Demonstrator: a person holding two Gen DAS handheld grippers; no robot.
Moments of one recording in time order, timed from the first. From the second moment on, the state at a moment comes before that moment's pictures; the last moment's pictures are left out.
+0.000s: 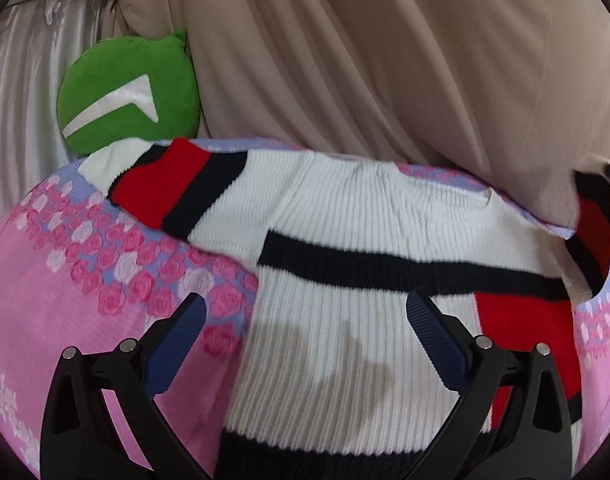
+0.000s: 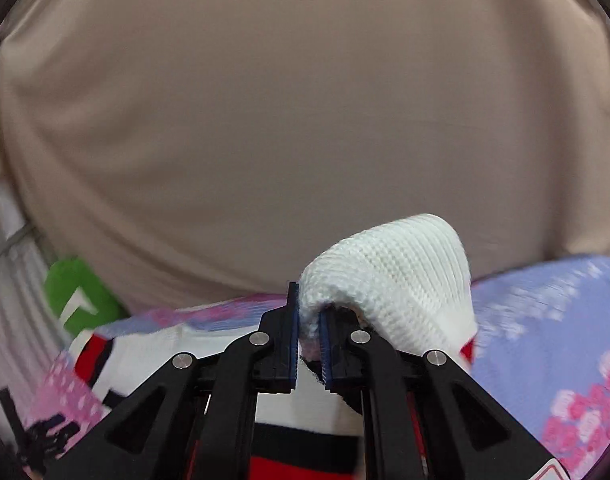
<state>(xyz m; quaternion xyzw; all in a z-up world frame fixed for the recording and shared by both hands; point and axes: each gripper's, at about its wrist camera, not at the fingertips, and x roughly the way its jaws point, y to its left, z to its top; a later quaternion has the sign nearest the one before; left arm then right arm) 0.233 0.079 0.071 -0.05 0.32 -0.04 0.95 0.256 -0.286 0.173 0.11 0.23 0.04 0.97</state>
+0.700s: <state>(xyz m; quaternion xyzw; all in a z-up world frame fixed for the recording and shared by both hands) 0.346 0.044 0.018 -0.10 0.42 -0.11 0.90 0.273 -0.321 0.065 0.14 0.35 -0.07 0.92</state>
